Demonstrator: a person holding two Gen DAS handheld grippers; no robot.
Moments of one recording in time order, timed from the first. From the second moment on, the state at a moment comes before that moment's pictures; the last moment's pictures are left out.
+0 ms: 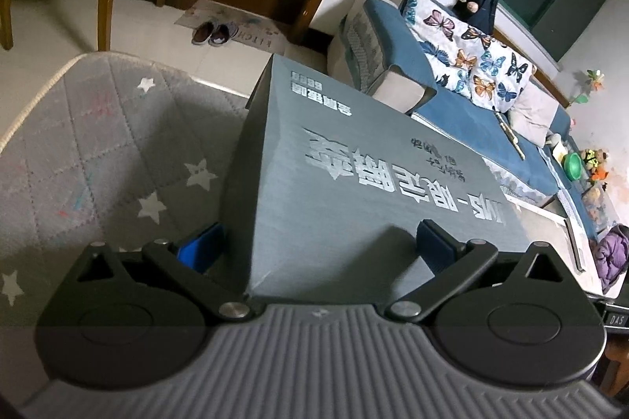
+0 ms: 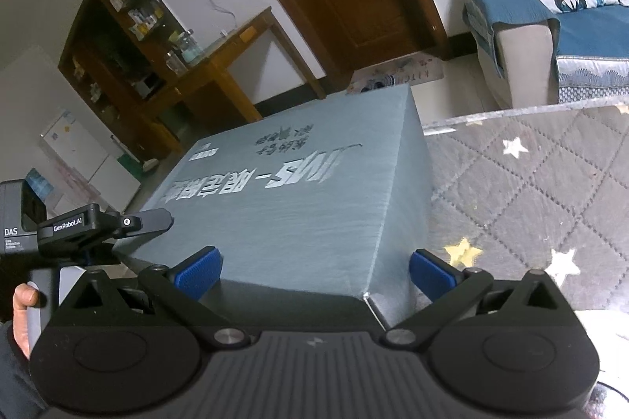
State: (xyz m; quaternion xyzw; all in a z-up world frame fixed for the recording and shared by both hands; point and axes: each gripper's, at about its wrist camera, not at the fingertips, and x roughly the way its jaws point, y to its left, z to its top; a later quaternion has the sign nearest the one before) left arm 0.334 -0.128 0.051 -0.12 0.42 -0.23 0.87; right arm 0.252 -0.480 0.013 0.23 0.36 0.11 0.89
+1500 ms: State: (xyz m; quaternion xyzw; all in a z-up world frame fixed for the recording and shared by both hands) left arm 0.144 -0.087 0.128 -0.12 0.37 -0.25 0.89; right arm 0.074 -0.420 0.112 0.18 0.32 0.10 0.92
